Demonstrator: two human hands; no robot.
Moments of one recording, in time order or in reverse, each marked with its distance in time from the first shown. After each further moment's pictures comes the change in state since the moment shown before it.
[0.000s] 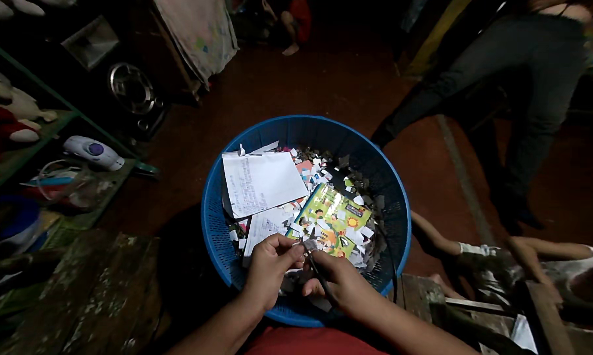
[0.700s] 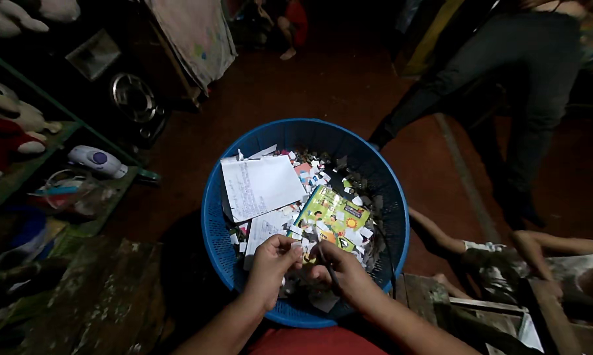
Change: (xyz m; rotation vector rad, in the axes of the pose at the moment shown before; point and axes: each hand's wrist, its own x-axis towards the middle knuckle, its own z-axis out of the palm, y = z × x) left_hand 0.003 0.002 0.002 0.057 -0.015 -0.087; right_hand 0.001 0.002 -0.006 0.172 0.111 0.072
